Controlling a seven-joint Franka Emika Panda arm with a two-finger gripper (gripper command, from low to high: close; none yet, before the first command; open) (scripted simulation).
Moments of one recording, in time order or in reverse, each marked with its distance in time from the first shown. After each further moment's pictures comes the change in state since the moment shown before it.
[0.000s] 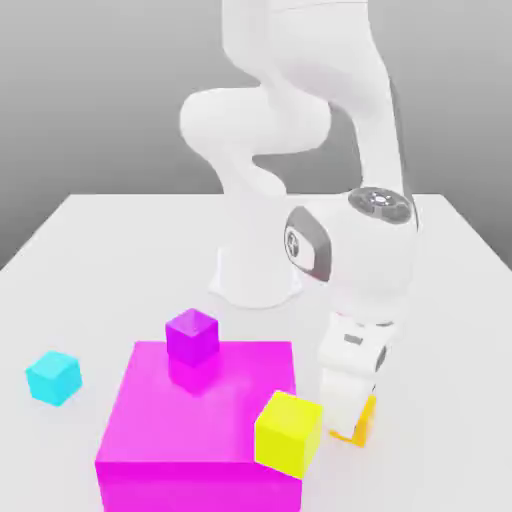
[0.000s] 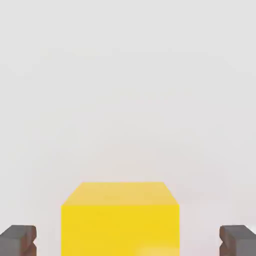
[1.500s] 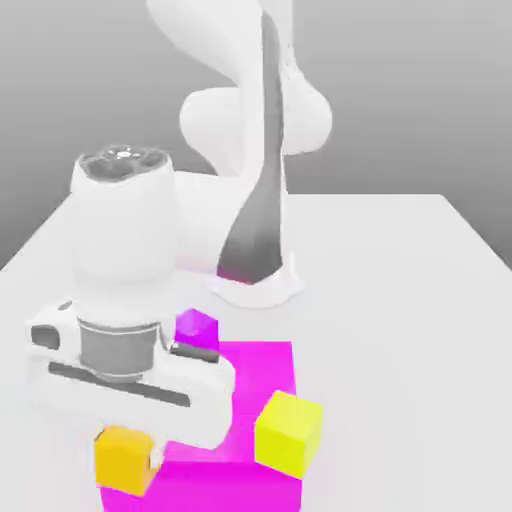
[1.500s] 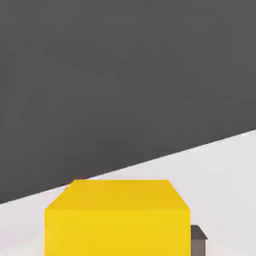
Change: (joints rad) arm -0.229 -0.108 -0.397 0.287 0.224 -0.304 0.782
